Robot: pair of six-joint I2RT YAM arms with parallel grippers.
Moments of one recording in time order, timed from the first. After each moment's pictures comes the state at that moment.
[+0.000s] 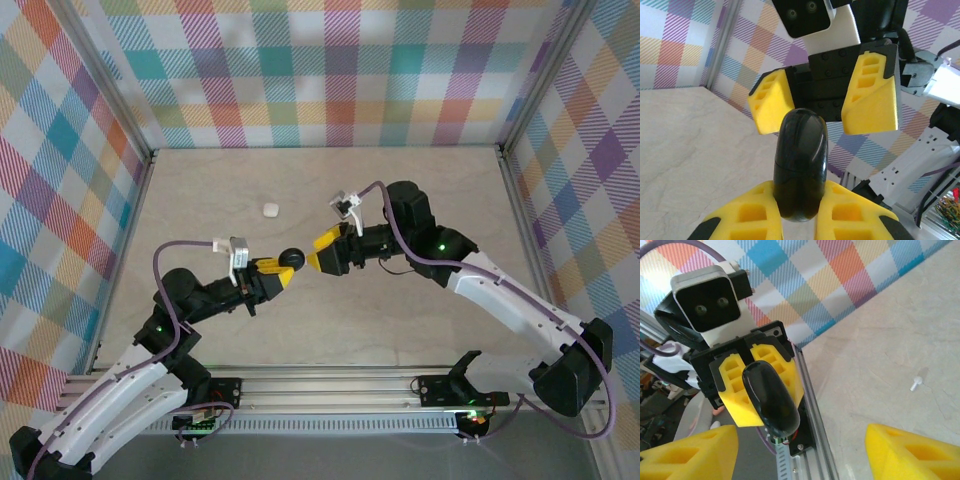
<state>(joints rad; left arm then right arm) -0.63 0.58 0.49 0.17 0.53 -0.49 0.74 1.22 1.14 -0.28 -0.81 0.36</state>
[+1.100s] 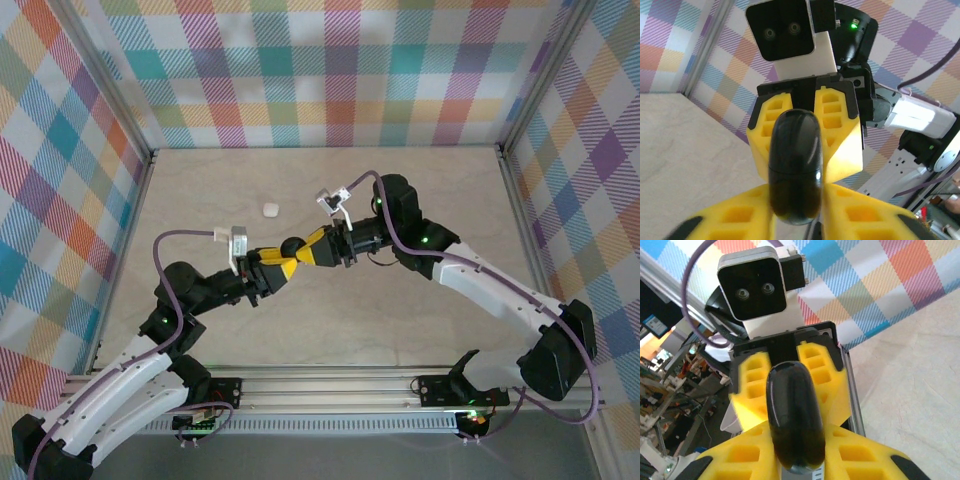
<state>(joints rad) -0.63 0.64 0.53 0.28 0.54 -0.62 0.74 1.33 1.16 -0.10 -1.01 0.46</state>
